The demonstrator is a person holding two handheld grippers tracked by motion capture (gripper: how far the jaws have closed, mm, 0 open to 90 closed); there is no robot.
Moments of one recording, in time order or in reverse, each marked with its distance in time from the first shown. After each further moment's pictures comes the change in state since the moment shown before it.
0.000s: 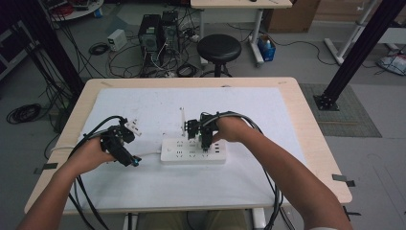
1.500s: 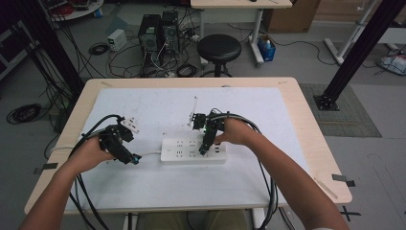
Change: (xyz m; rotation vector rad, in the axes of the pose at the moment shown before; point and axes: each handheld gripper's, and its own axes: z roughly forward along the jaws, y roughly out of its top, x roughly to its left) left arm 0.009 -0.007 0.004 -0.047 -0.016 -0.039; right arm -0.019 -0.027 0.008 -0.179 0.154 0.279
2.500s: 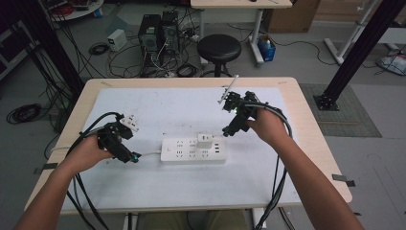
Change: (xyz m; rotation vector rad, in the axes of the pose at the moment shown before) left arm -0.007 0.010 -0.019 -0.002 0.038 0.018; right arm 0.000 -0.070 -0.093 -0.145 -0.285 0.193
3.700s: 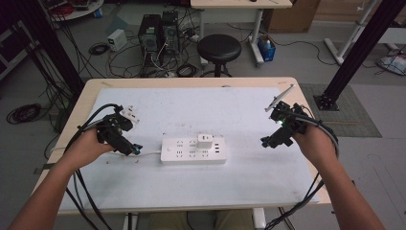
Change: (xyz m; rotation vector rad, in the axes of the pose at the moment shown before) left arm -0.002 0.014 -0.016 -0.035 0.061 -0.032; right arm -0.006 -0.105 -0.051 -0.012 -0.038 0.181
